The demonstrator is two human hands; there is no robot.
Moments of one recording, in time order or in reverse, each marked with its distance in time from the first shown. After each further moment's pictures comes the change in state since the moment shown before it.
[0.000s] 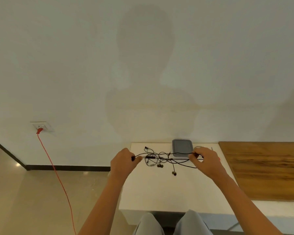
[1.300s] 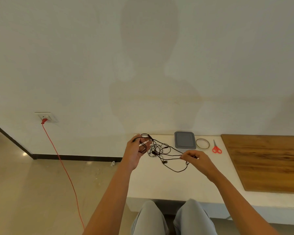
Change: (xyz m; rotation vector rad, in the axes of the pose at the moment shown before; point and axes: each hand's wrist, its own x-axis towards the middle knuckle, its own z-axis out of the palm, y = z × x) left_hand 0.001 0.034 -0.001 -1.566 -0.126 -0.497; right_hand -0.020 -0.020 0.020 0.378 -0.290 0.383
